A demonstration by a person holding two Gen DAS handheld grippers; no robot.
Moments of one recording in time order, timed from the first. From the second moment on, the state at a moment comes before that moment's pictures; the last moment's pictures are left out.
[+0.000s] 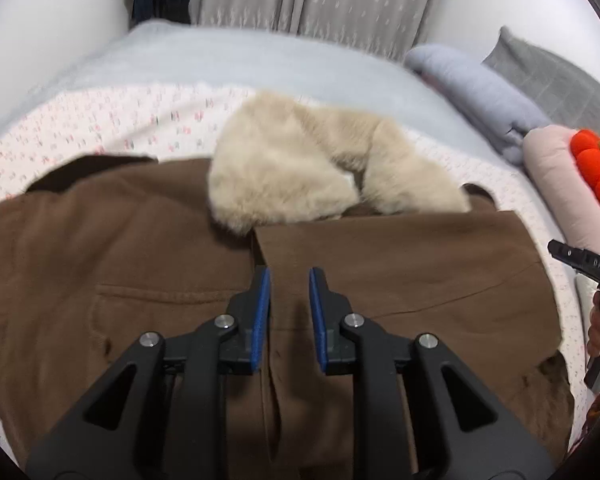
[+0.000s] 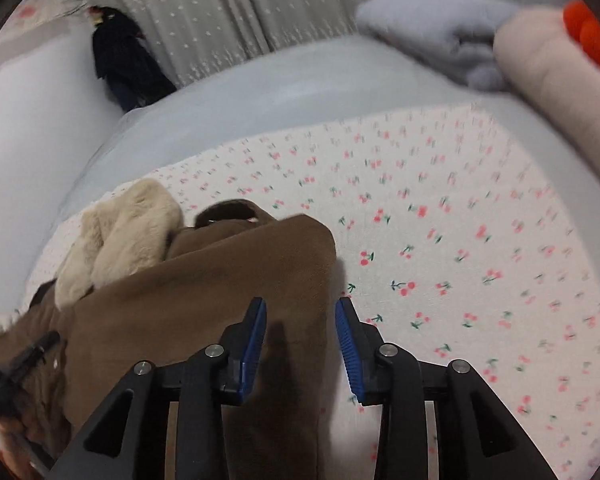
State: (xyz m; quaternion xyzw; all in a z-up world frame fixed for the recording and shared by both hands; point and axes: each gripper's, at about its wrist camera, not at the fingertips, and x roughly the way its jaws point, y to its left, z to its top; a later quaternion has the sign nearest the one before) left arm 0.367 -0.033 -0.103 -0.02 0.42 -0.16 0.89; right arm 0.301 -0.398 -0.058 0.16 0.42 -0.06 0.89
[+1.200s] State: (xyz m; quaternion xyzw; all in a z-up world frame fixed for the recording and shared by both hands) left arm 0.217 0.238 -0.012 -0.08 0.38 0.11 0.92; right arm 0.165 -0.266 -0.052 0.04 0.49 0.03 0.87
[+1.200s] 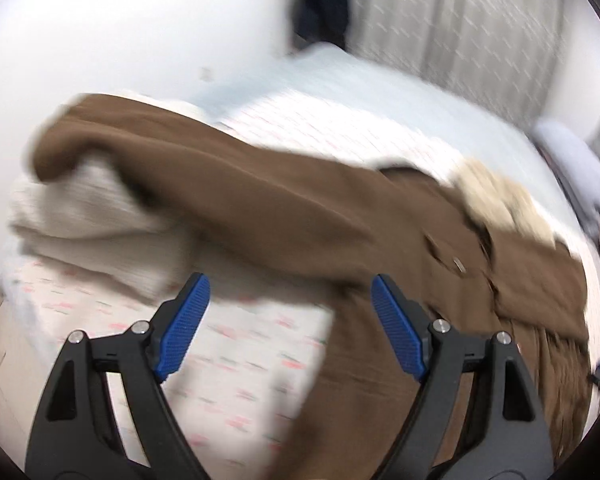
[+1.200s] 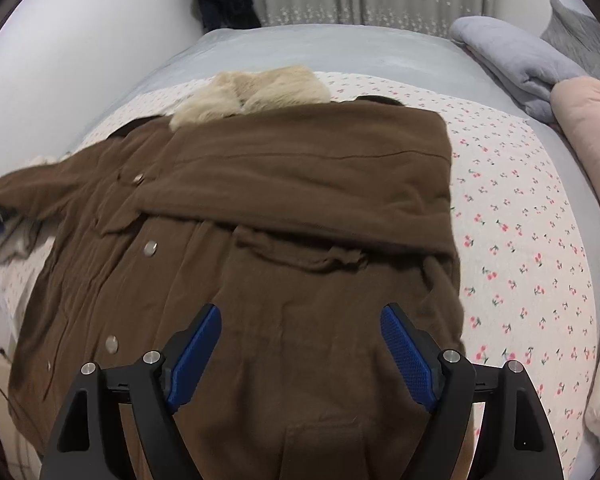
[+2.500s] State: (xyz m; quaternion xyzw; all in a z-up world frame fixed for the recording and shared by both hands) left arm 0.288 0.225 0.092 -0.11 0.24 0.06 0.96; right arm 0.158 -0.243 -0.070 0.01 0.46 0.04 0.89
